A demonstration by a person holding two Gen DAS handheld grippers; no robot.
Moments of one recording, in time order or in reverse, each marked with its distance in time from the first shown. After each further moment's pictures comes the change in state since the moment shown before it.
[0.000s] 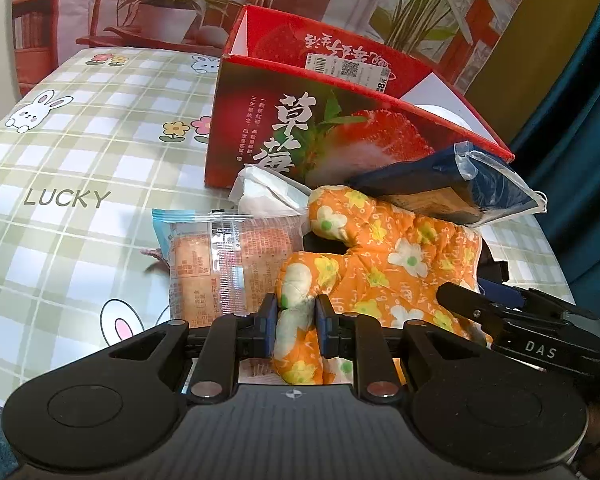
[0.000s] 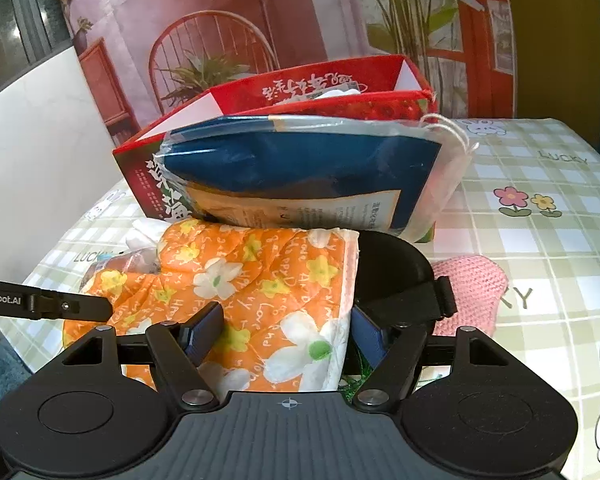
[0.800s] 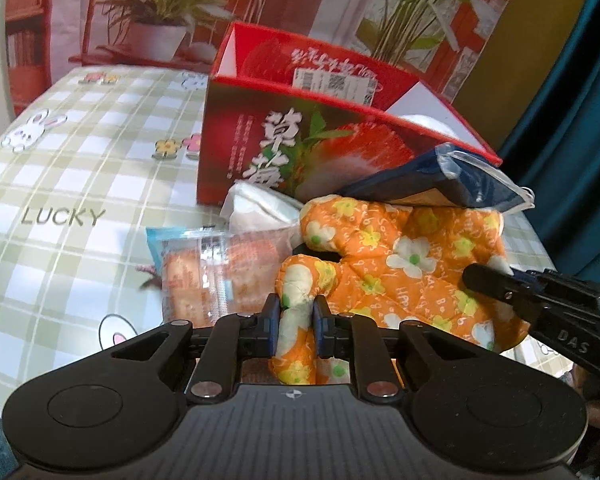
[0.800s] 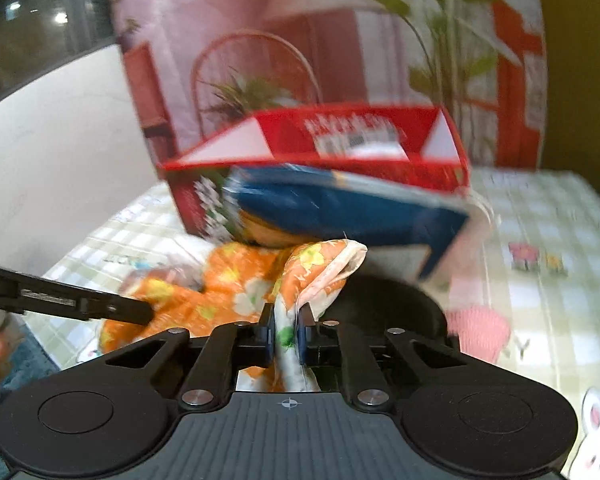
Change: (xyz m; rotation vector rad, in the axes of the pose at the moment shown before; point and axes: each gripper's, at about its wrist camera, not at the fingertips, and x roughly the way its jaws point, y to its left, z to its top) left arm -0.008 -0.004 0.001 0.036 -0.052 -0.015; right arm -0.033 0.025 0.013 -0.151 -0.082 0.055
